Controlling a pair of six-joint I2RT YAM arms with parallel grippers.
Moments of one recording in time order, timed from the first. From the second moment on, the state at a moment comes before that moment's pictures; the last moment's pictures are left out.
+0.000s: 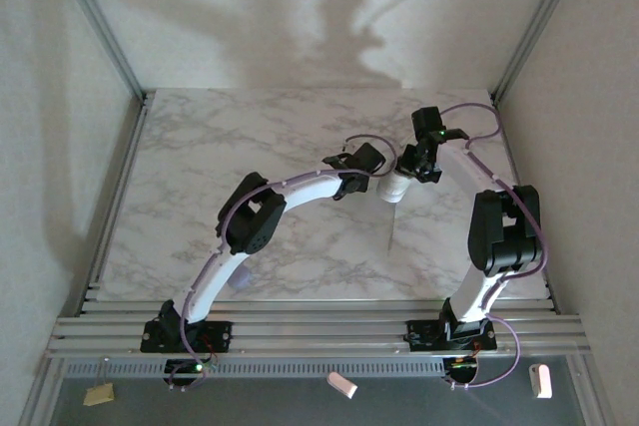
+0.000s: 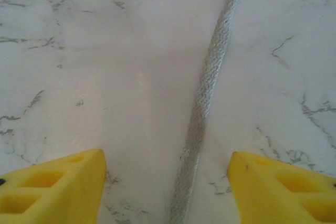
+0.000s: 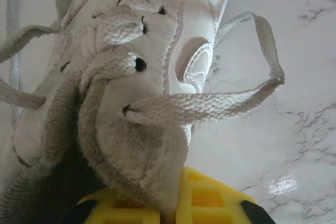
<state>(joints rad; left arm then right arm) -0.81 2.45 1.95 -0.54 -0.42 -0.55 0.20 1.74 1.32 -0.75 0.05 0.56</state>
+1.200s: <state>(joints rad) -0.59 1.53 1.28 -0.39 -0.55 -0.60 0.48 1.59 1.30 -0.72 0.06 0.48</state>
